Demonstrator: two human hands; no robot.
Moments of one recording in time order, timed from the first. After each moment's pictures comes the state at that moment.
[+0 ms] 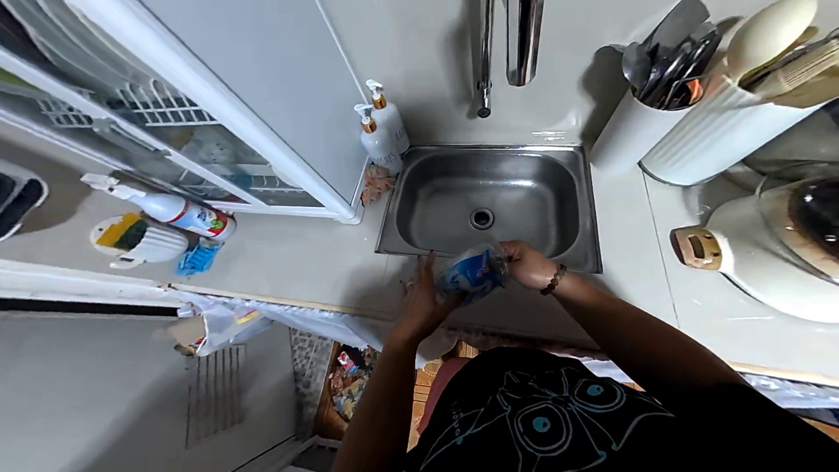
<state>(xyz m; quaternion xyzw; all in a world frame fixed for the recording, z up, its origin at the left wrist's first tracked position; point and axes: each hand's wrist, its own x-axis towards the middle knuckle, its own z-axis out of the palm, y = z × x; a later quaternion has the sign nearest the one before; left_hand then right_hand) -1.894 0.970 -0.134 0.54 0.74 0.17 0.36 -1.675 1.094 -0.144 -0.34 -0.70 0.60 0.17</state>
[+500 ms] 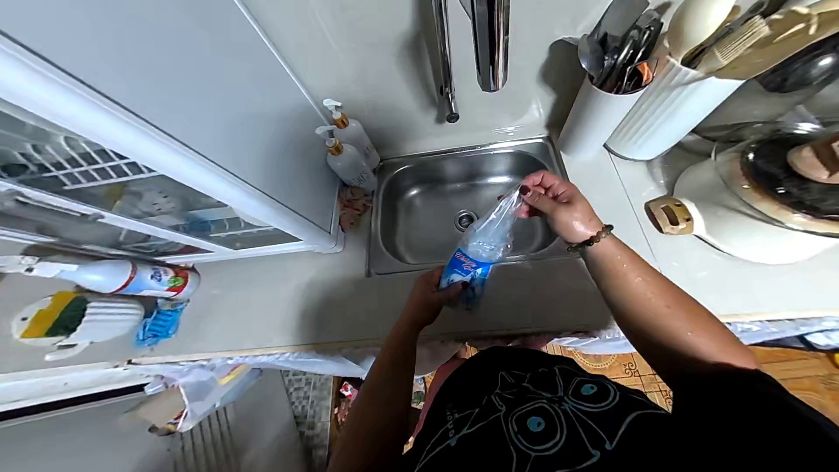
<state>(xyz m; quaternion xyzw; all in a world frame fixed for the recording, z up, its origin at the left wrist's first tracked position) -1.923 1.020 -0.173 0.56 0.54 0.33 0.55 -1.645 1.138 -0.108 -0.40 -0.60 0.54 0.43</state>
